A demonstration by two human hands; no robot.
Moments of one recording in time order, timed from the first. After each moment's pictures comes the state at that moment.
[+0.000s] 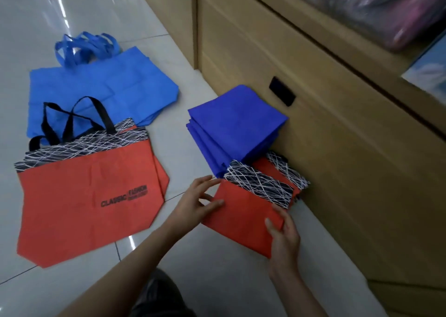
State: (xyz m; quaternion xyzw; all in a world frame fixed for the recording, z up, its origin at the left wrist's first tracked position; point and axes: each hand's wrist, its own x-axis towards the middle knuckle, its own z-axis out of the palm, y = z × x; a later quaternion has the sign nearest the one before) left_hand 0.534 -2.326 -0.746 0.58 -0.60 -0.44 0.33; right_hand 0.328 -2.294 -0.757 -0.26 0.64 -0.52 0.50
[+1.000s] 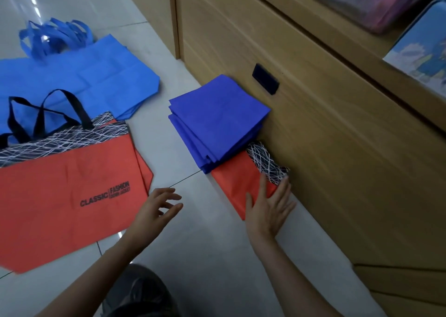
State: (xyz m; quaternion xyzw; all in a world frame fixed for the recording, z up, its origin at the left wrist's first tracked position) left_hand 0.571 -2.295 -0.770 0.64 -0.58 -0.40 0.31; right_hand 0.325 -2.340 -0.800 -0.57 0.81 -0.11 0.03
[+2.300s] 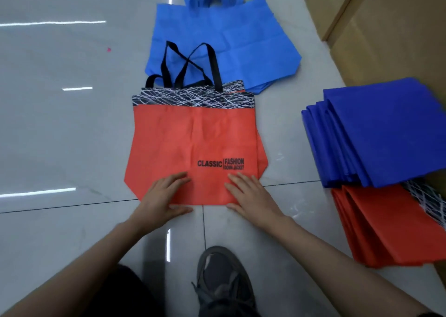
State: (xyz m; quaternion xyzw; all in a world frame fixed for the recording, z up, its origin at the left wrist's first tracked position) left_hand 0.773 -2.193 -0.837 0.74 -0.61 -0.23 0.16; right_hand 0.549 -2.353 -0.859 -0.98 0.18 -0.04 0.04
